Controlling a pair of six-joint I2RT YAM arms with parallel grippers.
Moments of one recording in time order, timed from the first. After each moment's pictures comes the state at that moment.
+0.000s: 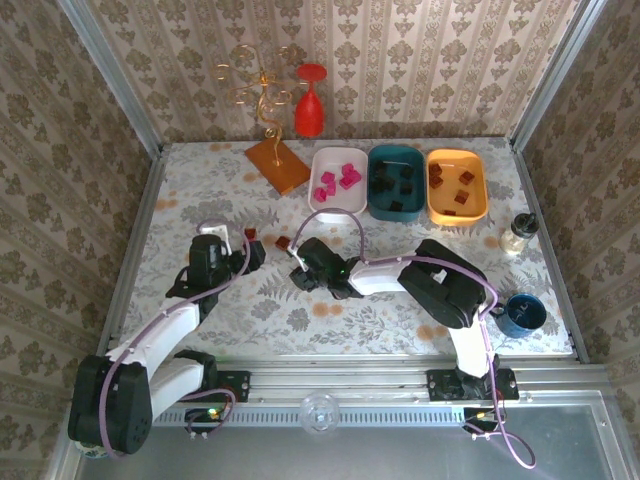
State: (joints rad) left arm -0.27 1.02 0.41 0.03 0.09 -0.43; right arm 0.90 2.01 1.09 0.14 0.12 0.13
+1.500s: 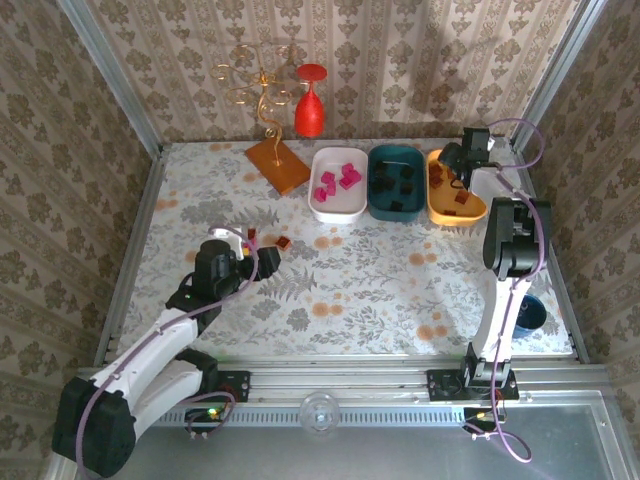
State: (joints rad) left arm -0.44 0.88 0.42 -0.02 0.10 -0.43; right arm -0.11 2.11 1.58 -0.15 0.10 0.54
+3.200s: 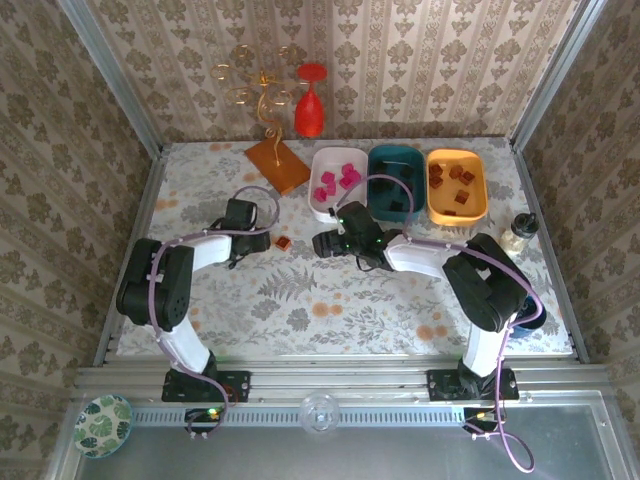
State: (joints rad) left arm -0.31 1.72 0.86 -0.11 -0.05 -0.29; right arm 0.65 1.80 1.04 0.02 0.02 0.35
